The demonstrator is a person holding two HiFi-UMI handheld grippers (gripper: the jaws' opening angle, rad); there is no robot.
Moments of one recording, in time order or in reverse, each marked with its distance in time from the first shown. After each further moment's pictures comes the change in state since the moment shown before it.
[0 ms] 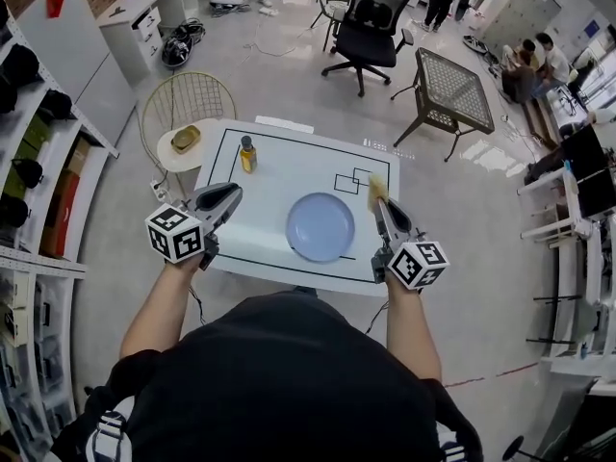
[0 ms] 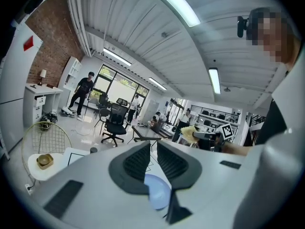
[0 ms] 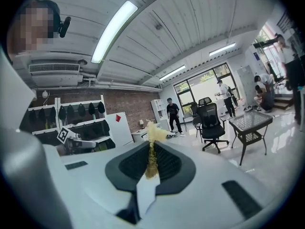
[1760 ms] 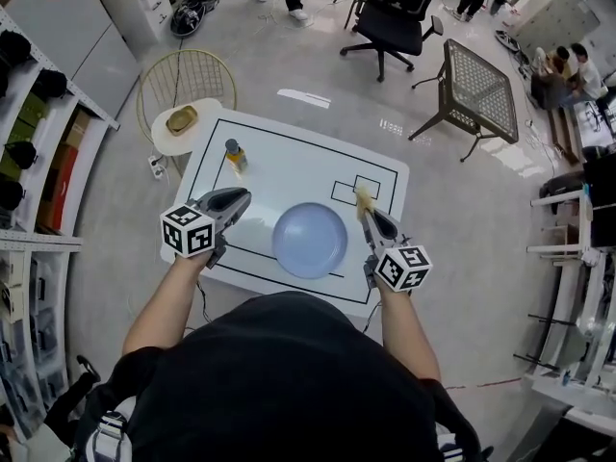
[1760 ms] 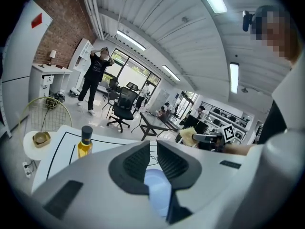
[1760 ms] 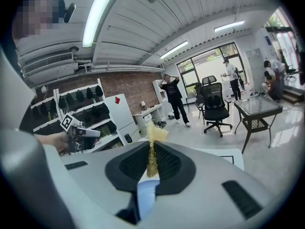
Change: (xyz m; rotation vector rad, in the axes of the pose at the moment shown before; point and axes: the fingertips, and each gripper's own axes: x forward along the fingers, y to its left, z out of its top) left arm 0.118 0.062 -0.067 -0.144 0.133 0.078; right arm 0.090 -0.104 -0.080 0.005 0.246 0.073
